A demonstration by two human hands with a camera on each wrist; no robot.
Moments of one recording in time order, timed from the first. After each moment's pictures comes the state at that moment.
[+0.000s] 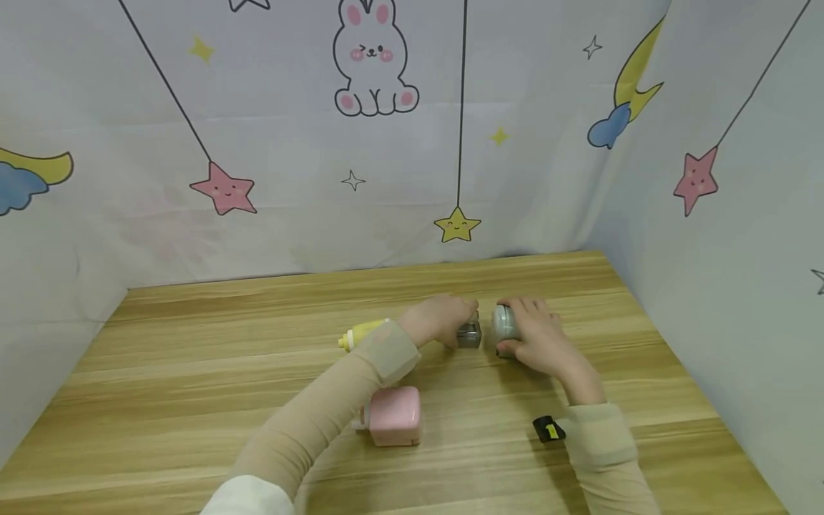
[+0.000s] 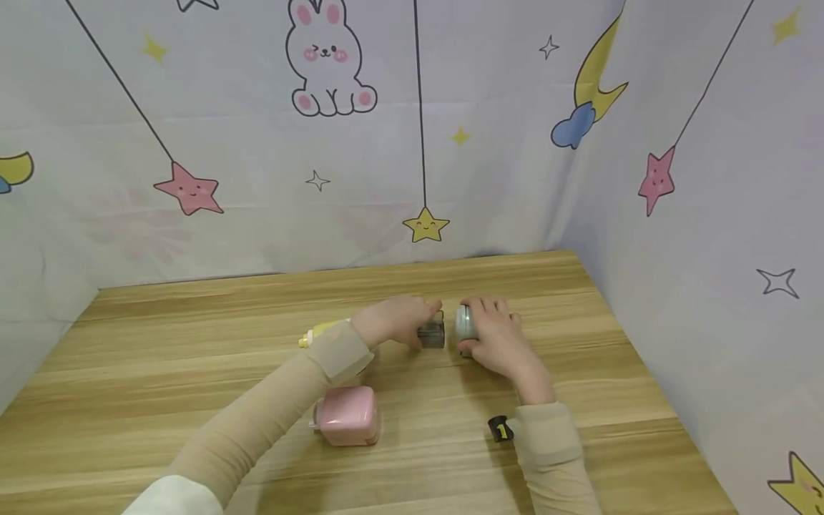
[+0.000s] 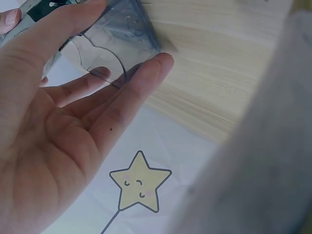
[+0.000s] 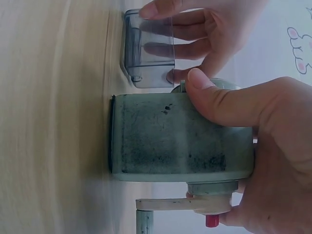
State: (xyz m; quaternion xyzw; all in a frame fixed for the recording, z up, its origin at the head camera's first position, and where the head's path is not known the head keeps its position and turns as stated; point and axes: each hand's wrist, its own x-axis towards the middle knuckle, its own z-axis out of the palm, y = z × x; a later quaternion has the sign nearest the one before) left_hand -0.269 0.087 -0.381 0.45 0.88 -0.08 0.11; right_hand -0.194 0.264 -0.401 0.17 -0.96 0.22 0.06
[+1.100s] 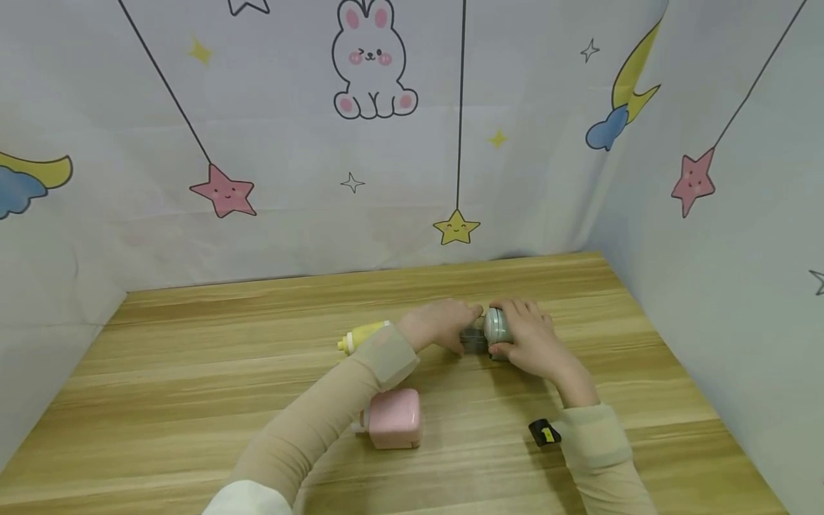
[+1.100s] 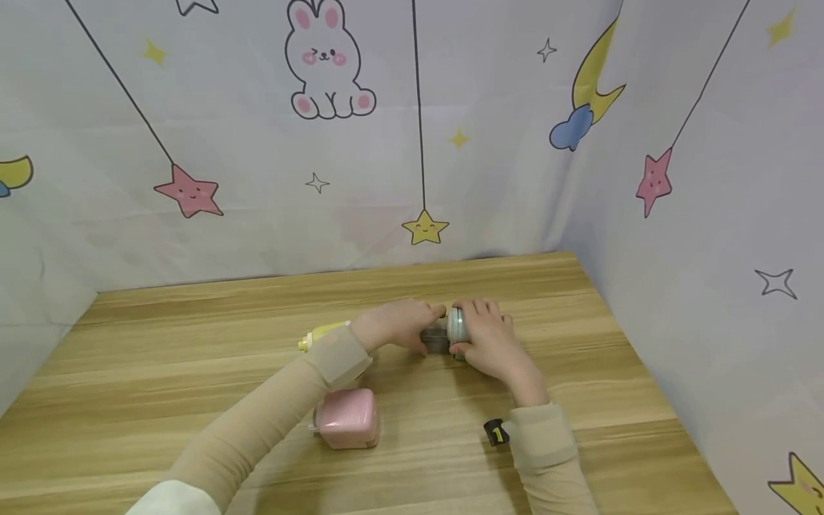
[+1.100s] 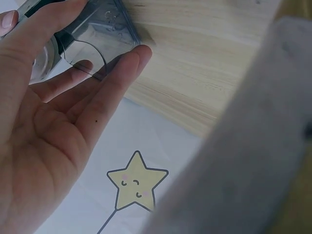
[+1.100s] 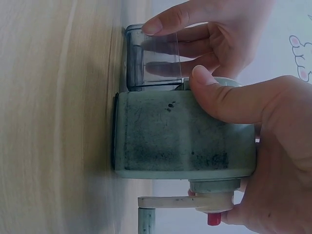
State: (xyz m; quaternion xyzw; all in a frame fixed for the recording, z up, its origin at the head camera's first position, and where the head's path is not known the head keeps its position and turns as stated) left_hand -0.267 0.089 -0.384 0.47 0.87 -0.06 0.12; right_hand -0.194 0.257 -0.402 0.18 -0.96 0.22 0.07
